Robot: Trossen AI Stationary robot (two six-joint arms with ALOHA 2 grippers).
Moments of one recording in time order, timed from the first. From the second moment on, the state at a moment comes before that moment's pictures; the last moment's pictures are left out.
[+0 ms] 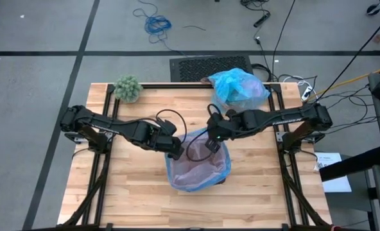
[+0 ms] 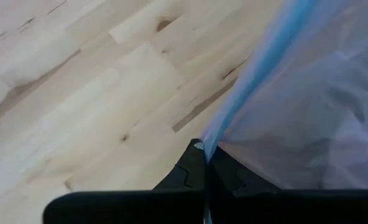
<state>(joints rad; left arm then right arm) -0.22 1.58 1.46 -1.11 -0.37 -1.07 0.12 1.59 1.51 -1.05 0.35 0.70</state>
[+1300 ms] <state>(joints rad) -0.22 1.58 1.46 -1.05 -0.37 -1.03 0.26 1.35 1.22 -1.05 0.21 1.11</state>
